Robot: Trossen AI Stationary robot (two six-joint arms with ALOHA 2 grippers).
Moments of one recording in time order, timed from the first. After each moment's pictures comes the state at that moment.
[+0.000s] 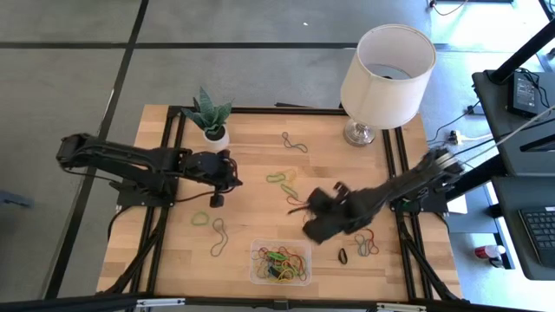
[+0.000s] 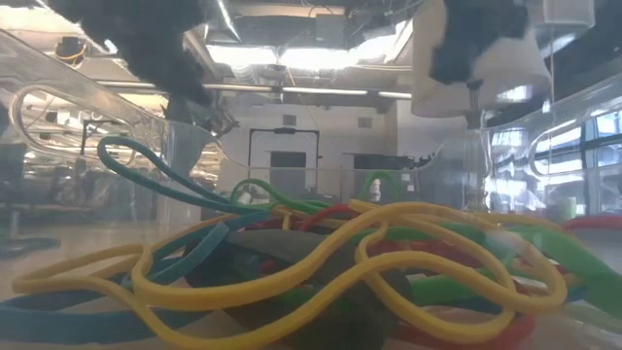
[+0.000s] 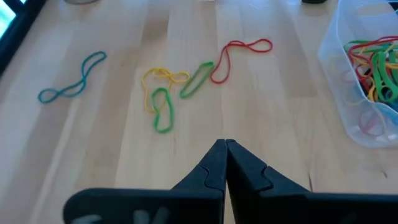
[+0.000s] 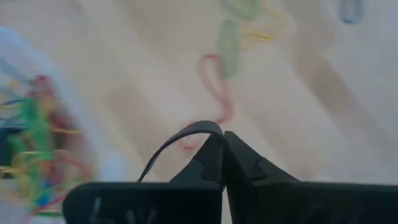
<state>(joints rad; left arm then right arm) -0.04 1.00 0.65 -0.33 -0.05 0.00 0.47 1.74 1.51 -1.13 0.44 1.05</state>
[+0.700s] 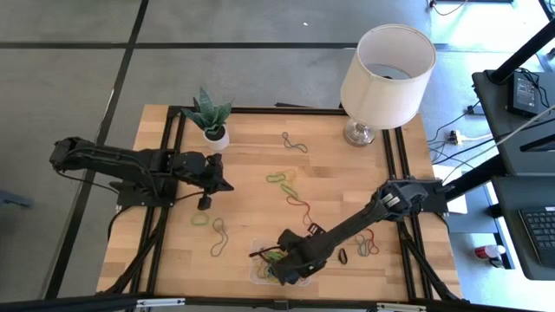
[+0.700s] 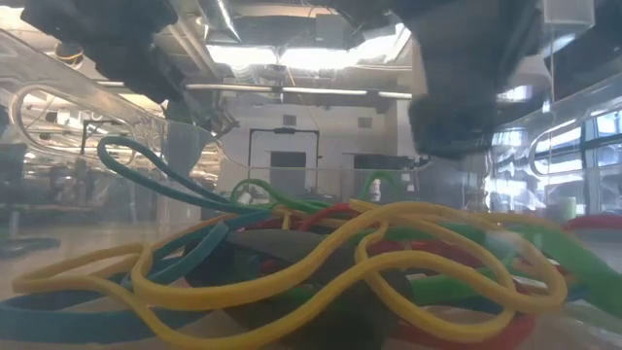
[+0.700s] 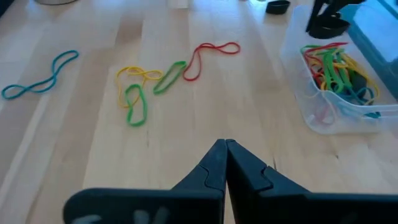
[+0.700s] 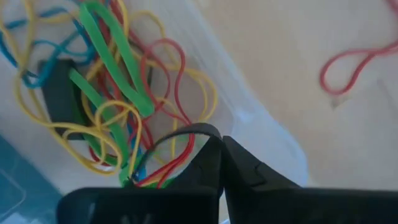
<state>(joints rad) -0.04 0.82 0.53 -0.33 0.06 -0.02 0.55 2.31 2.06 -1.29 0.15 1.19</state>
